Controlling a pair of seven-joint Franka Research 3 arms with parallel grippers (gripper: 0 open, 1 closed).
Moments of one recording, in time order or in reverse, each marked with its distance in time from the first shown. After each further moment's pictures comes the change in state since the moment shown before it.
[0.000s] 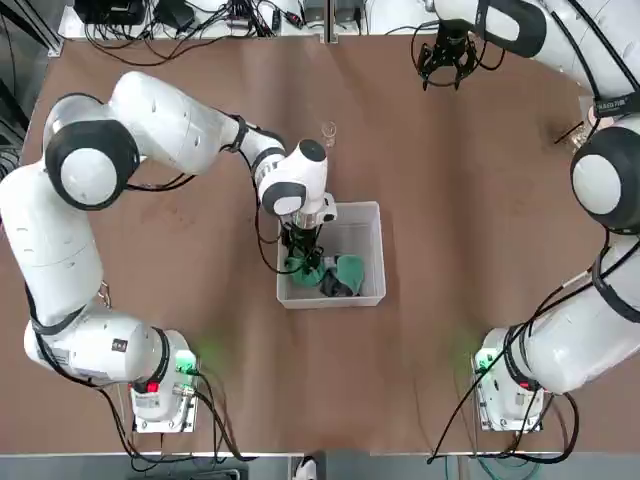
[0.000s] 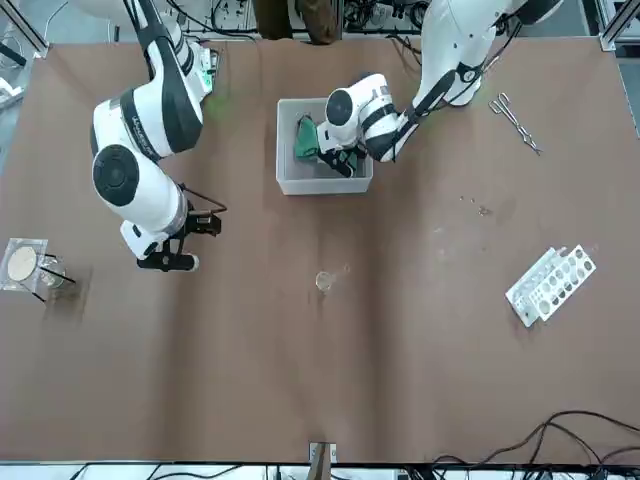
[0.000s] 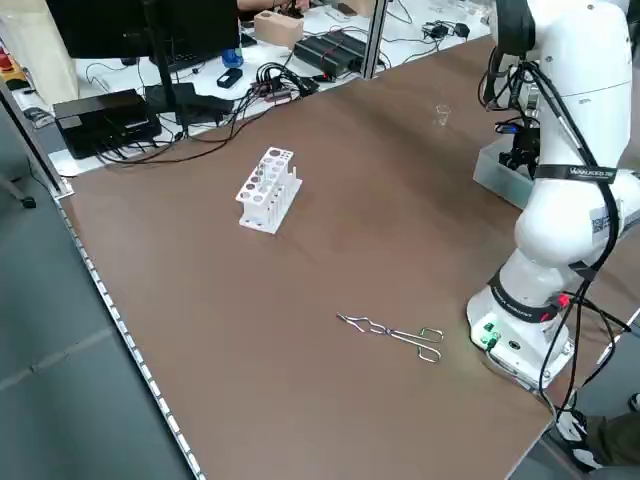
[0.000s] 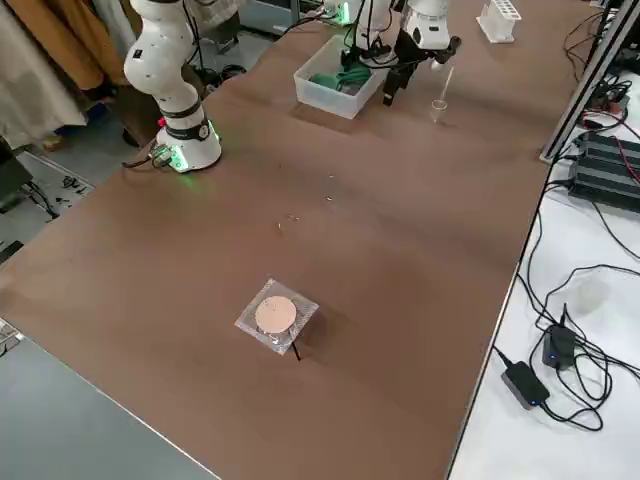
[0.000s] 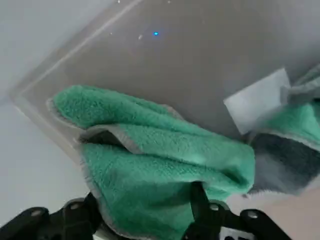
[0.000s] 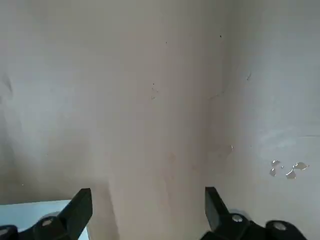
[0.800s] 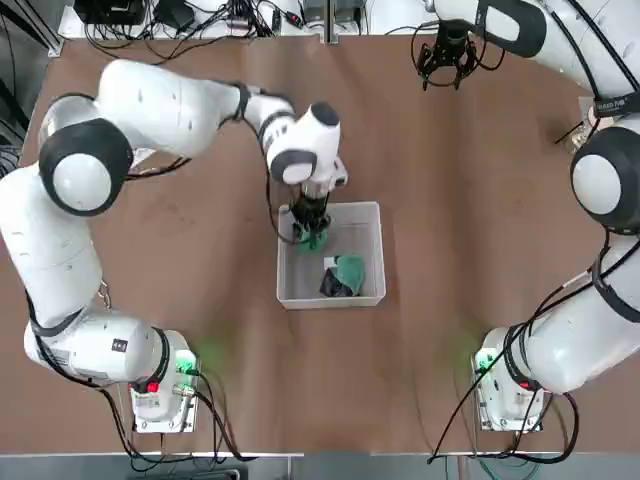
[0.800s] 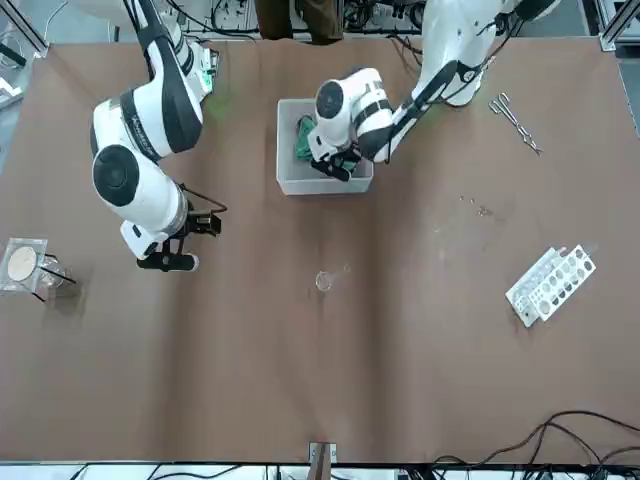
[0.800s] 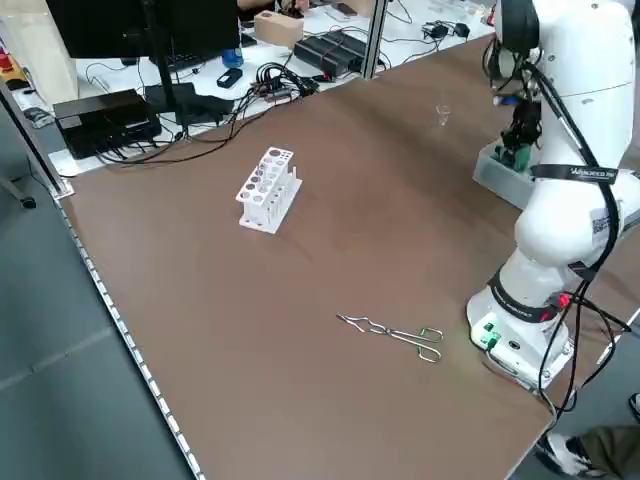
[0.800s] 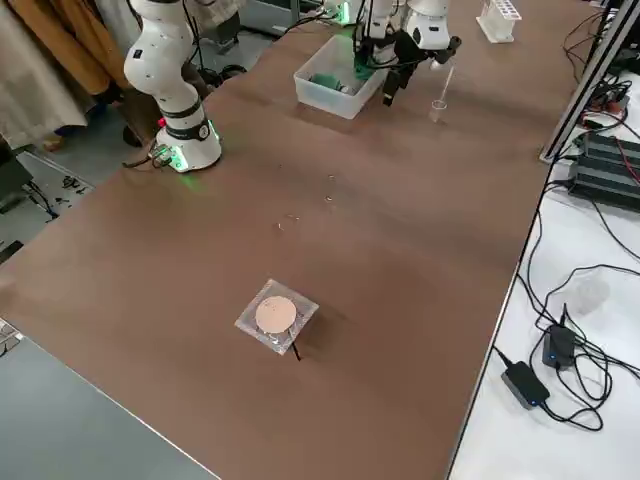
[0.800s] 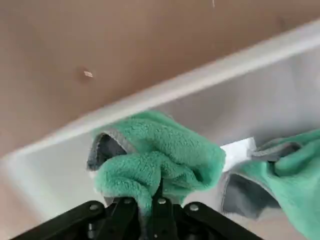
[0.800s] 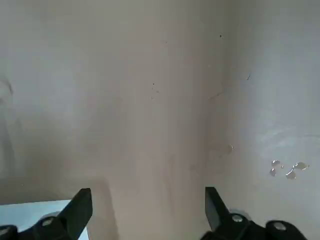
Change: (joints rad) left arm -0.002 -0.055 -0.046 0.250 0.009 -0.298 -0.166; right arm 0.000 0.000 0.000 0.000 0.000 0.000 0.000
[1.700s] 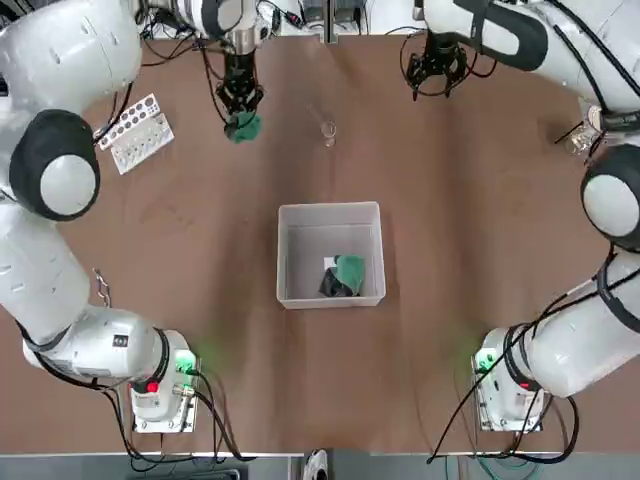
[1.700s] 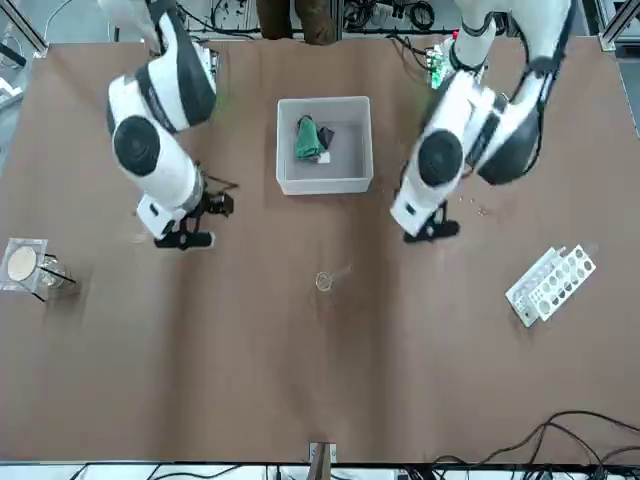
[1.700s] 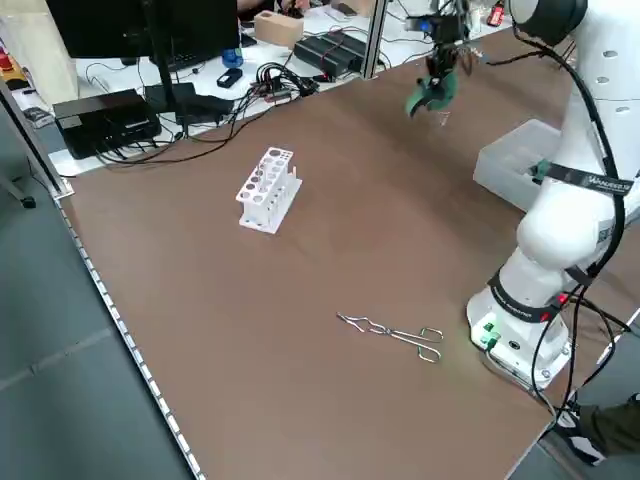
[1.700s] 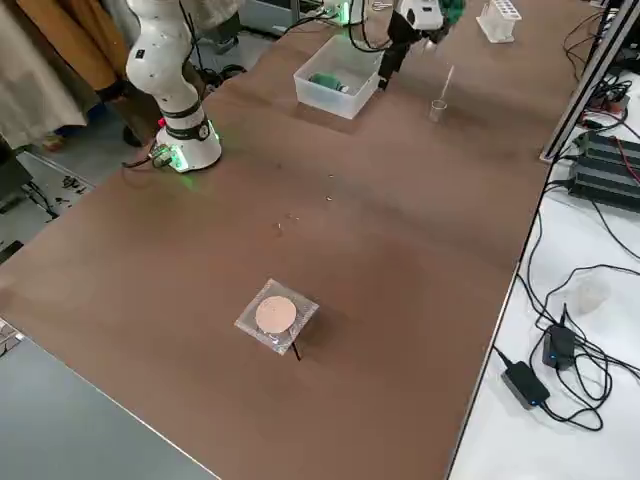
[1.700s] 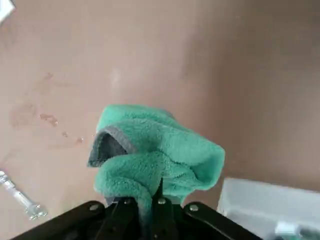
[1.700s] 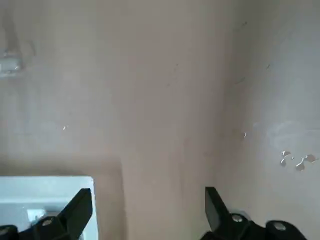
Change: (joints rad) left arm 0.067 -0.189 0.452 0.192 -0.216 -0.186 0.161; right arm 0.100 -0.107 0.012 -0.103 0.002 0.019 0.038
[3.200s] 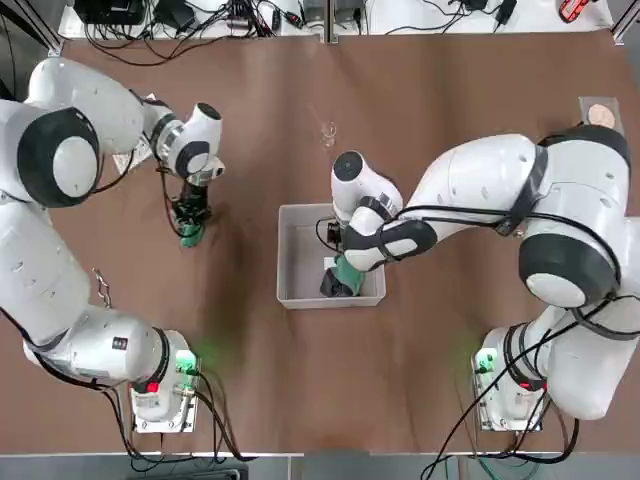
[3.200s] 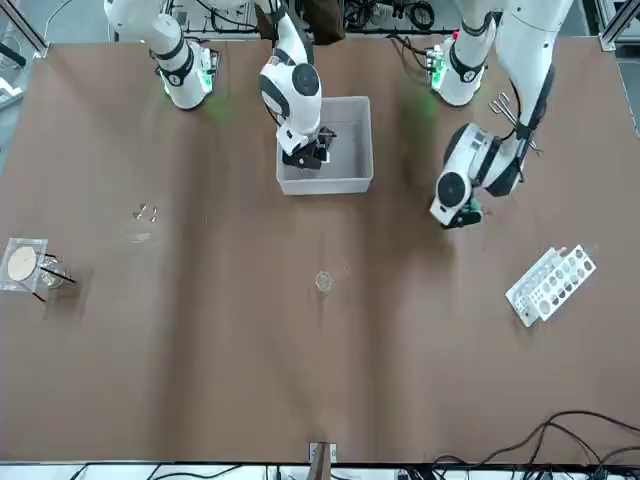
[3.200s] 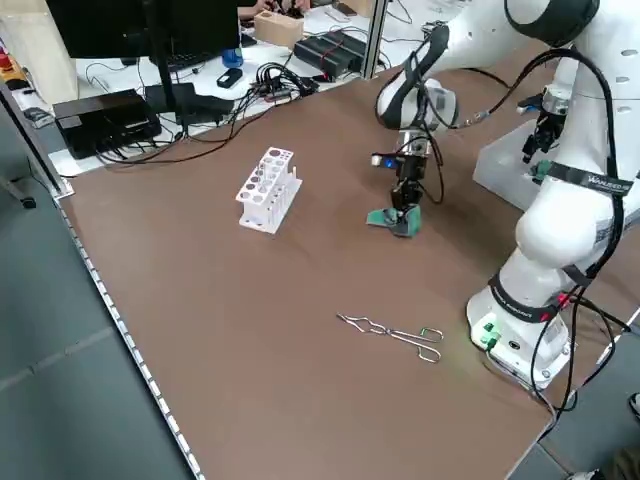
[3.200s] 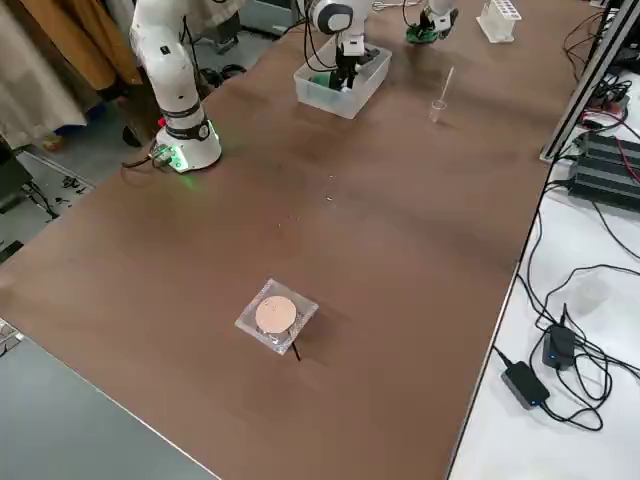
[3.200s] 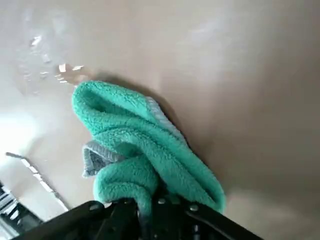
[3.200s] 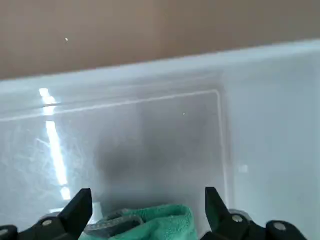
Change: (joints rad) left arm -0.036 -0.032 0.331 -0.709 0.298 0.369 -0.014; right arm 0.578 0.240 0.008 -0.394 -0.001 0.680 0.703
